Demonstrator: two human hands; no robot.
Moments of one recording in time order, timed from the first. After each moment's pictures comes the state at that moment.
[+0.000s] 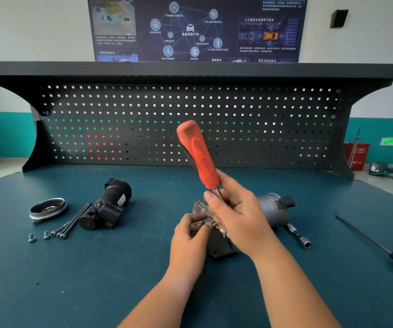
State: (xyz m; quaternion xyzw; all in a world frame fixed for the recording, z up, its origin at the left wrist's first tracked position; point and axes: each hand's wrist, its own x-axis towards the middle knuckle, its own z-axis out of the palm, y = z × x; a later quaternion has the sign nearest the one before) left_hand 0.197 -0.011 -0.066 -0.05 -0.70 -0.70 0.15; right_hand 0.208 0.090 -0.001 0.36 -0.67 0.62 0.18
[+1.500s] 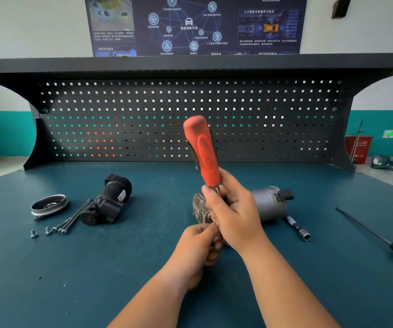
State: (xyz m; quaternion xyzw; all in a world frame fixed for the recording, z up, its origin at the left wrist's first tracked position) left_hand 0.210 -0.010 -0.058 -0.11 -0.65 -0.74 -0.06; right_hand 0.203 0.079 -0.015 0.33 -0.65 0.63 0.27
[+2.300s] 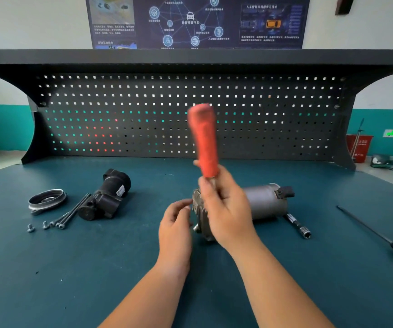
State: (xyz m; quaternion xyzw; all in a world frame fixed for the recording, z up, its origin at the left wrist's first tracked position) left_hand 0.191 -0.018 -0.064 0.02 -0.61 -0.77 0.17; right_hand 0.203 0.067 -0.016 0.29 -0.67 0.61 0.30
